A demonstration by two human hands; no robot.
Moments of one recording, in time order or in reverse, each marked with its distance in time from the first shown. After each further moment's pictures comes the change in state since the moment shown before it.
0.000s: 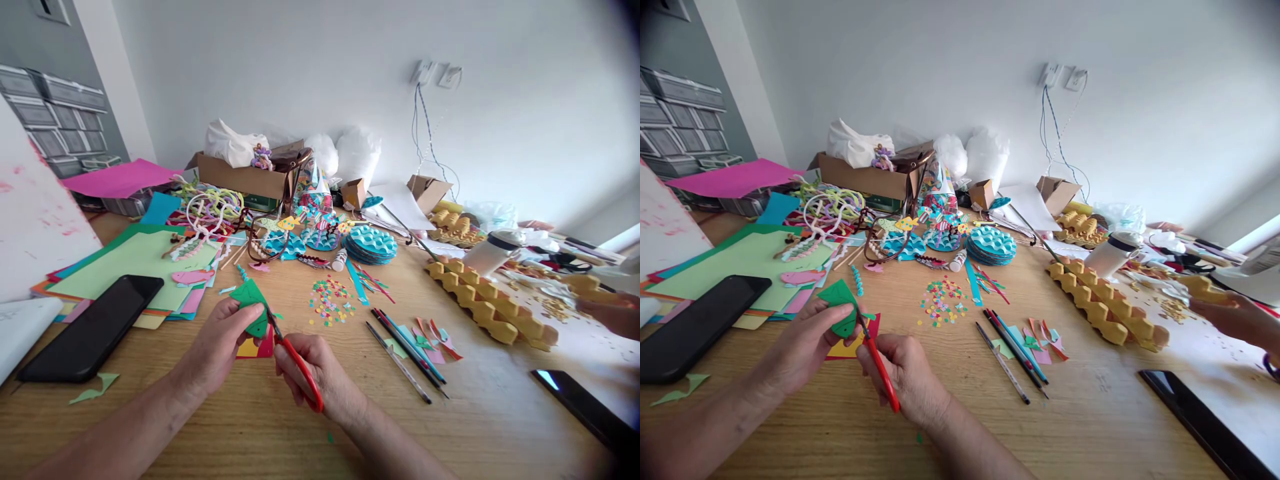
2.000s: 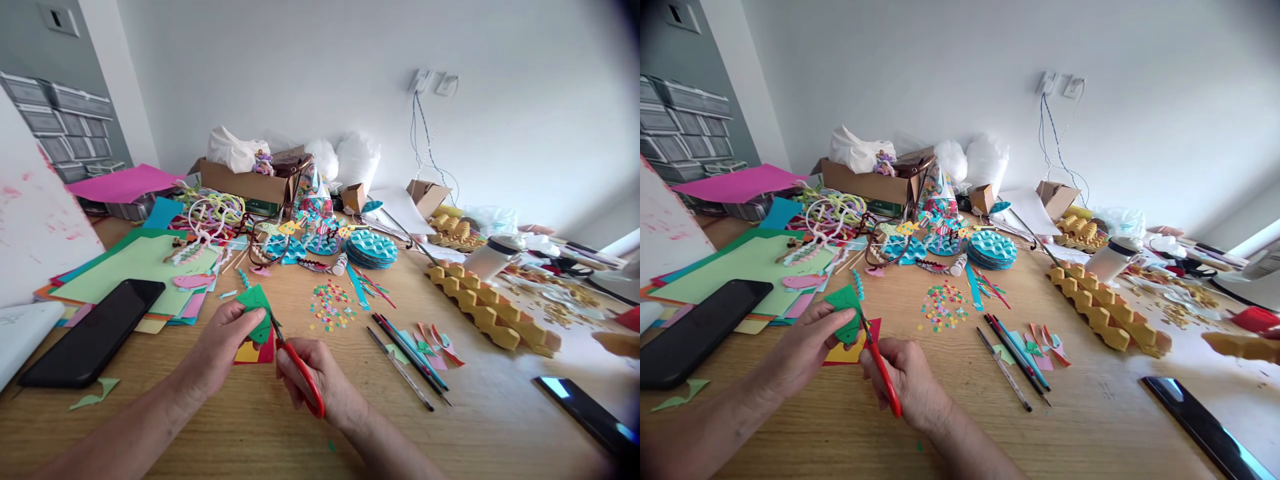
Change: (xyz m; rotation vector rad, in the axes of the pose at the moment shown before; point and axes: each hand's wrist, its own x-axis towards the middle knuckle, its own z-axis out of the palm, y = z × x) left_hand 0.004 -0.006 -0.010 0.115 -0.040 0.051; right_hand 0.001 0.000 -0.001 0.003 -0.003 0.002
